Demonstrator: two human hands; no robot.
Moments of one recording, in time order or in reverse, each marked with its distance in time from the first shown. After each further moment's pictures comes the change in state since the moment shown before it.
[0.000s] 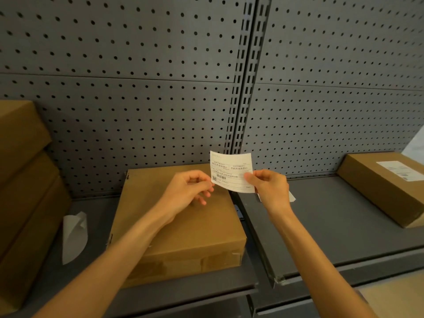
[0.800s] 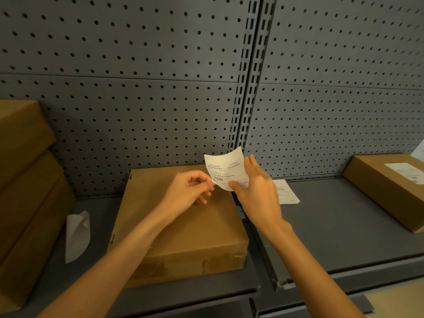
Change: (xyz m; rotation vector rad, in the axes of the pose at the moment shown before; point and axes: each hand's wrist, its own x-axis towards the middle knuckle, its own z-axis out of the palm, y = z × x) left_hand 0.003 -0.002 0.001 0.078 0.076 0.021; right_hand -0.015 -0.009 0.022 -0.655 -0.047 -0.377
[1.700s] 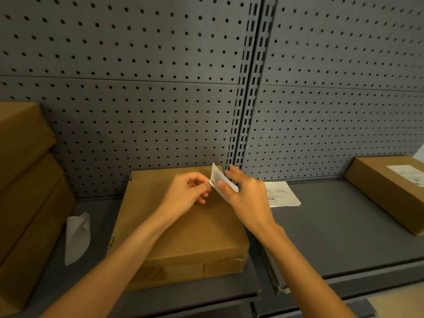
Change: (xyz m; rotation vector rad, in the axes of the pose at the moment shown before) left_hand 0.005 -0.006 0.000 0.030 0.051 -0.001; right_hand -0.003 -0.015 0.002 0.211 -0.055 -0.043
